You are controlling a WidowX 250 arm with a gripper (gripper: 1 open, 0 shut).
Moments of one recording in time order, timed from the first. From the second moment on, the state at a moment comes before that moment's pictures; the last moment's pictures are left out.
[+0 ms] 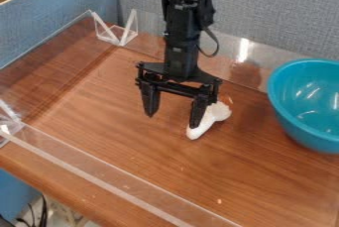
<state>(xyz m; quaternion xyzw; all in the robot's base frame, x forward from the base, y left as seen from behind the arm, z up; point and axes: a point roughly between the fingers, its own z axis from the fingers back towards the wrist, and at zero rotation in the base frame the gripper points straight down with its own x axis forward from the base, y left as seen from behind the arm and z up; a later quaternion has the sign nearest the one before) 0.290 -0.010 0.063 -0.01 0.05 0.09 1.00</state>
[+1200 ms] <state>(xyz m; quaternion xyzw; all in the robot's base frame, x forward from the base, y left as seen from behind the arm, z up) 0.301 -0.023 0.053 -0.01 0.02 0.05 1.00</state>
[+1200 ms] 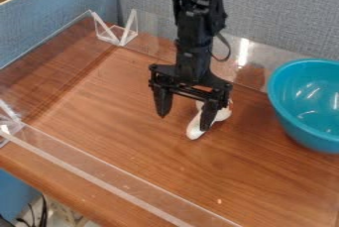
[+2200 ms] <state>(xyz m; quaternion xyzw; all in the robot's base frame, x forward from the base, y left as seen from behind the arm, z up) 0.316 -0.011 0.024 -0.01 0.01 0.05 1.00</state>
